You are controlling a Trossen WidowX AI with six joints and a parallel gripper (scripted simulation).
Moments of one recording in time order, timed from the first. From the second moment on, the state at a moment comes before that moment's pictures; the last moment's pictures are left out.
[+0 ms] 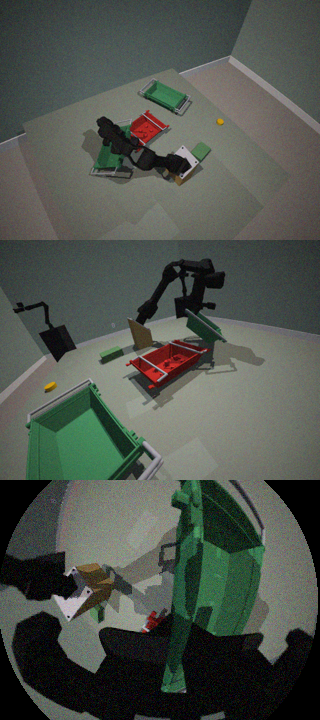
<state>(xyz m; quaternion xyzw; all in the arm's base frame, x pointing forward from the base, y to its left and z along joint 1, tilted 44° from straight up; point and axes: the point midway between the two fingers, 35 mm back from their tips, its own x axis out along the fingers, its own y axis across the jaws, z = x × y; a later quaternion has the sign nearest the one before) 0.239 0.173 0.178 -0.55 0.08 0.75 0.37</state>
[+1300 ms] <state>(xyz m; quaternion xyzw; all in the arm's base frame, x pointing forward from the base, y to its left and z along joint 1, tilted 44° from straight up) 0.320 0.060 0.099 -0.43 0.17 0.75 0.48</state>
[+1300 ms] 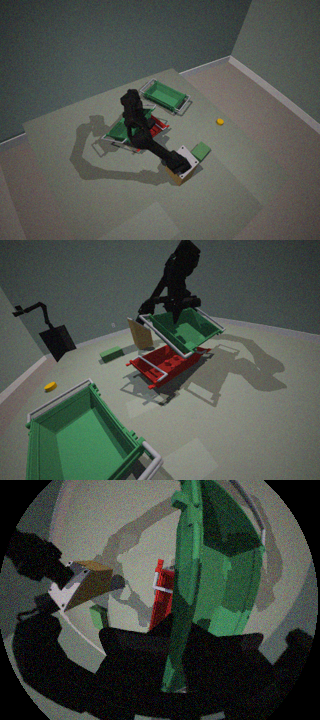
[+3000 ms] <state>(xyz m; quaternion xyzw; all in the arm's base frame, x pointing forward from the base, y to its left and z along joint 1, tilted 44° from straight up) 0.333 -0.014 0.055 -0.36 0.19 0.72 0.56</state>
